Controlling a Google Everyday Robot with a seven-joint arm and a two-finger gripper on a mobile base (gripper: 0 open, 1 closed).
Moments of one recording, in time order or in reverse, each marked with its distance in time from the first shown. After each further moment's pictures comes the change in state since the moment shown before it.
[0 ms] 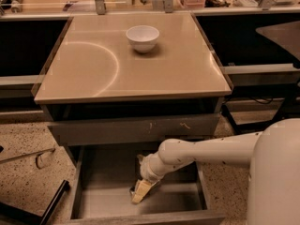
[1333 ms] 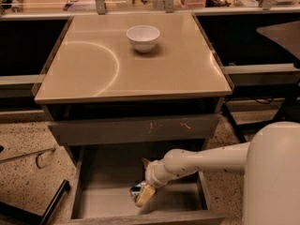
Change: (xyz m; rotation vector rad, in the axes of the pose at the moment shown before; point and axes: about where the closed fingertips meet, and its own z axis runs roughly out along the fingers) arm 0.043 -0.011 0.026 0.071 -0.010 0.003
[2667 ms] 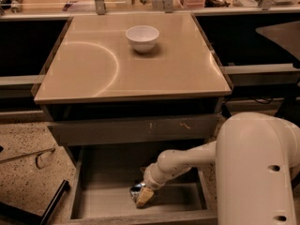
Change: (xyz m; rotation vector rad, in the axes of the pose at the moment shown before) arm 0.029 0.004 0.037 -0.076 0.099 0.008
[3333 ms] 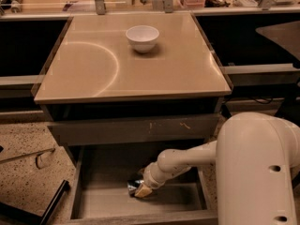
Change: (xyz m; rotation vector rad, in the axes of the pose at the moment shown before) arm 0.000 0.000 0.000 0.000 0.000 0.000
